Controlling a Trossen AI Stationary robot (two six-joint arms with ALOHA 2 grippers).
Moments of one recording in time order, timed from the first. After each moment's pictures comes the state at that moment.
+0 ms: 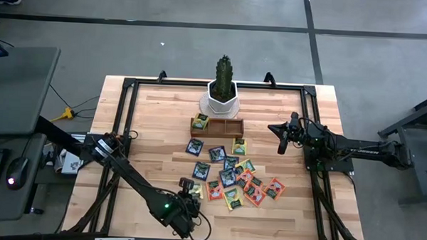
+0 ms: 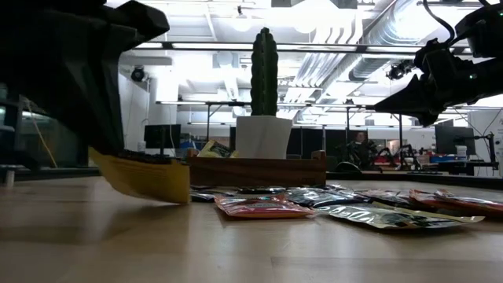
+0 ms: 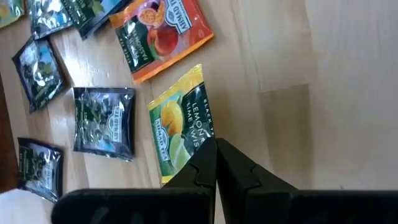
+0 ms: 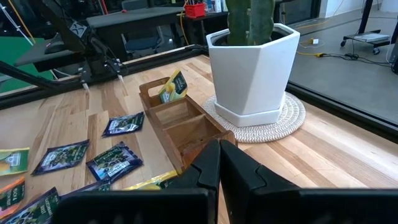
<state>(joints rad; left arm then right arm) -0.71 2.03 1.52 -0.89 -0.48 -0.43 -0.20 0.32 0.02 0.13 0.19 0.20</state>
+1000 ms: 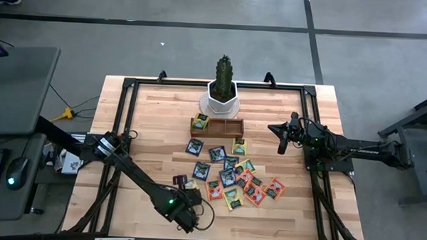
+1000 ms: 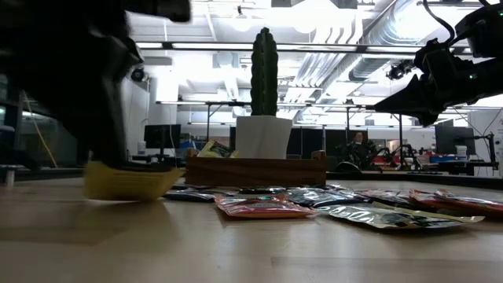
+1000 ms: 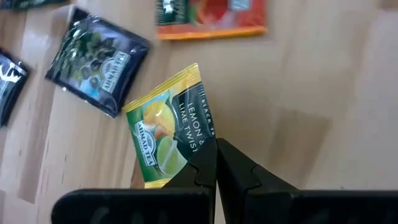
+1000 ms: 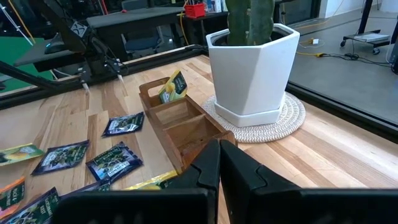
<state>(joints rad) -0.65 2.03 1.52 -0.92 -0.41 -0.87 -0.20 0.32 0.02 0.13 0.19 0.20</state>
